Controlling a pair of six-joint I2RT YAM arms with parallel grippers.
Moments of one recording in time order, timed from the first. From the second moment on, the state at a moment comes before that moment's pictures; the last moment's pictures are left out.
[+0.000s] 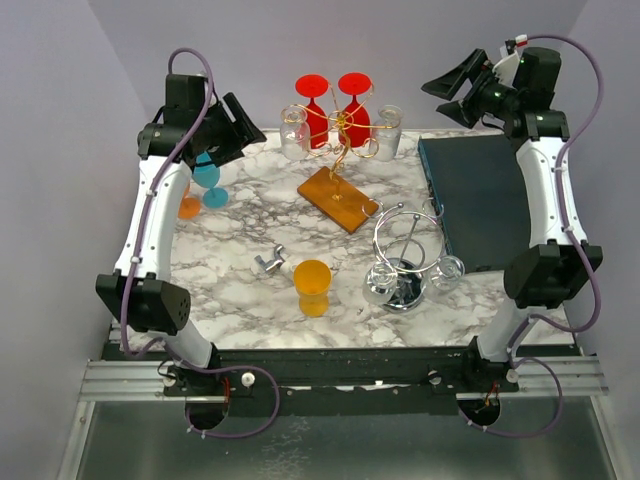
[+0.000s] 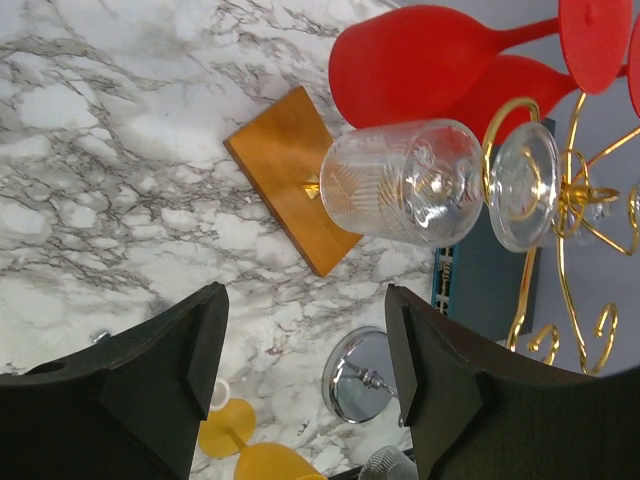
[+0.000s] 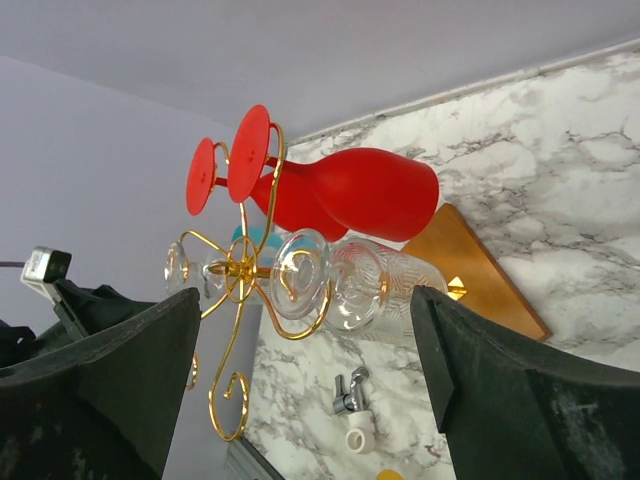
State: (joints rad) left arm -0.09 1.67 1.96 -0.94 0.24 -0.63; right arm -0.03 1.79 2.02 -0.53 -0.63 0.74
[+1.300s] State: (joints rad) left arm -0.12 1.50 1.71 -0.76 0.38 -0.70; right arm 0.06 1.97 1.99 -0.38 -0.81 0.90
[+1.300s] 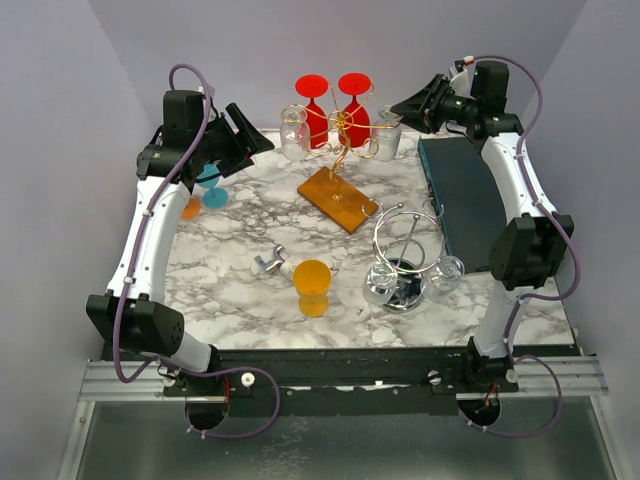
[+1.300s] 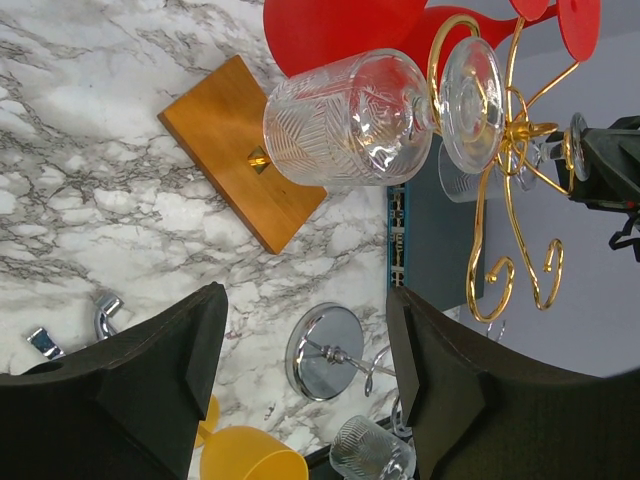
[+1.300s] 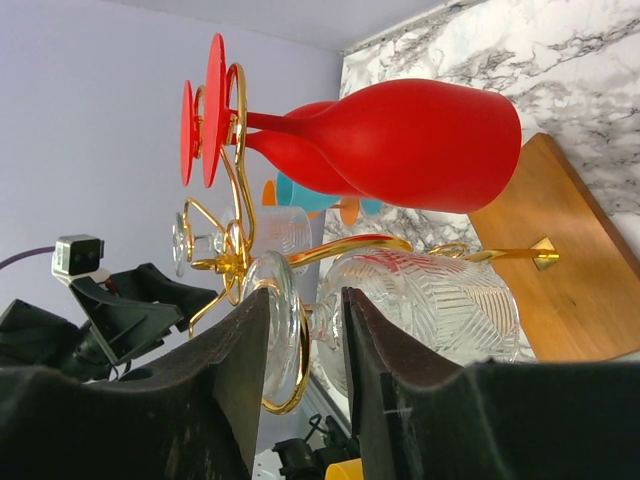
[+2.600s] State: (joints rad) left arm -0.12 1.49 1.68 -0.75 0.38 -0.71; right arm 0.06 1.96 1.99 -0.39 -0.80 0.87
